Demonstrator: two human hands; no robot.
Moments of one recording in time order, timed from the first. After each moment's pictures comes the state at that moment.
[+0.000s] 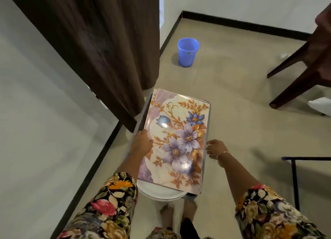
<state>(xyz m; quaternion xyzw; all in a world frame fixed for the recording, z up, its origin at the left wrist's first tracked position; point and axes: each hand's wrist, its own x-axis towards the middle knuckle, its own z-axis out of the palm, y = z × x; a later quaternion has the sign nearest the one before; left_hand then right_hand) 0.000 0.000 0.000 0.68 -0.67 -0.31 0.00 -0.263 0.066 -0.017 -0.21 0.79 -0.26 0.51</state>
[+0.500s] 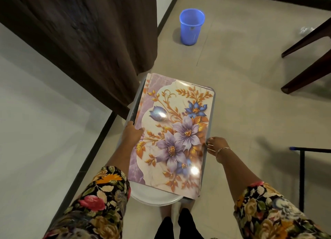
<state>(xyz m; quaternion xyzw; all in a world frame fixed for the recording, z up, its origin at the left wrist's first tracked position) -0.009 -0.046 -0.052 0.77 -0.48 -0.42 0.05 -0.288 0.036 -0.077 -0.06 0.76 -0.29 0.58</state>
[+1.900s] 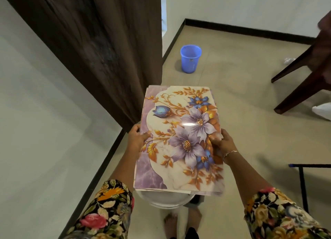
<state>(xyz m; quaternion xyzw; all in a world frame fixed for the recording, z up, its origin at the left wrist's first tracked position) 0.003 -0.012 0.061 0.68 -0.41 -0.53 0.31 -0.271 0.054 0.025 -0.19 0.64 -0.52 0.53</state>
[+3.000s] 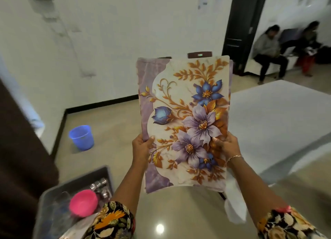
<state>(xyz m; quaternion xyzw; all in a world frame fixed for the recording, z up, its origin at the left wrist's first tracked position) -0.309 0.186 0.228 0.25 -0.56 -0.72 0.33 -0.480 0.394 0.211 -0.12 0.67 -0.72 0.09</state>
